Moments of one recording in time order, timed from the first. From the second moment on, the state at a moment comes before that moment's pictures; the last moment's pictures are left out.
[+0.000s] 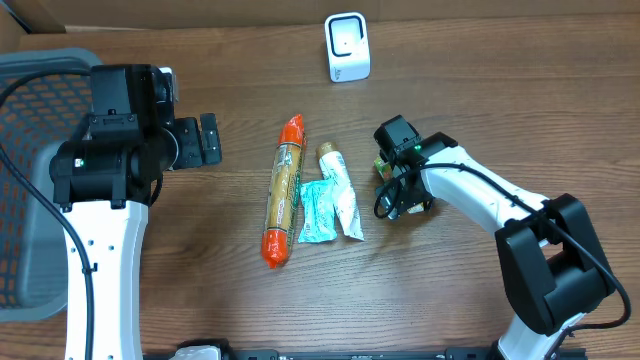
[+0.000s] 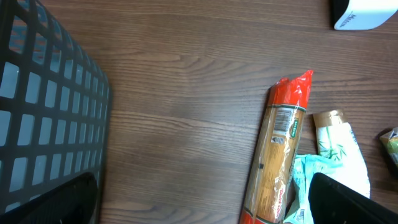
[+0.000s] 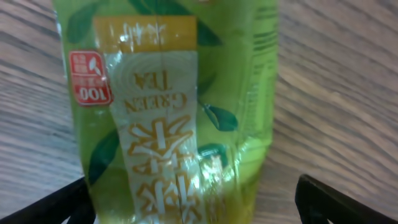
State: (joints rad) left arm 0.03 1.36 1.57 -1.17 -0.05 -0.09; right arm 0.49 1.88 1.21 -0.81 0.20 0.03
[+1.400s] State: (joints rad) left arm 0.03 1.36 1.57 -1.18 -0.05 -0.09; right arm 0.22 1.89 1.31 -0.86 -0.65 0.02
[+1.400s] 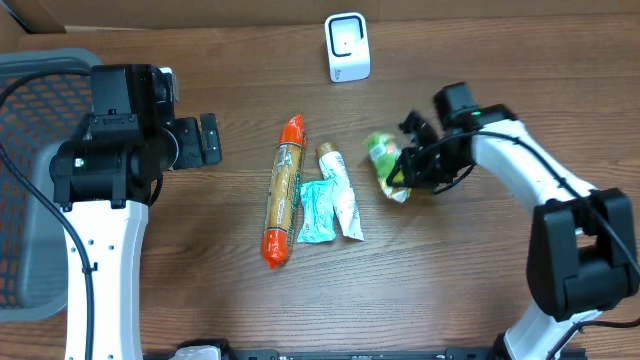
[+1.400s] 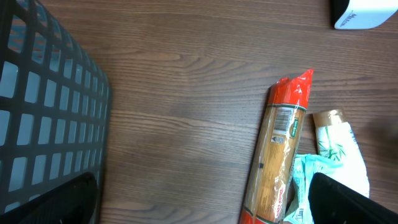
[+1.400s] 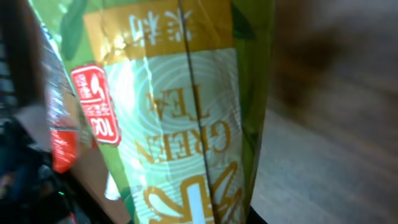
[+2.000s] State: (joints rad) left arm 0.03 1.36 1.57 -1.18 -0.05 -0.09; right arm 0.18 1.89 1.14 -0.68 -0.59 0.07
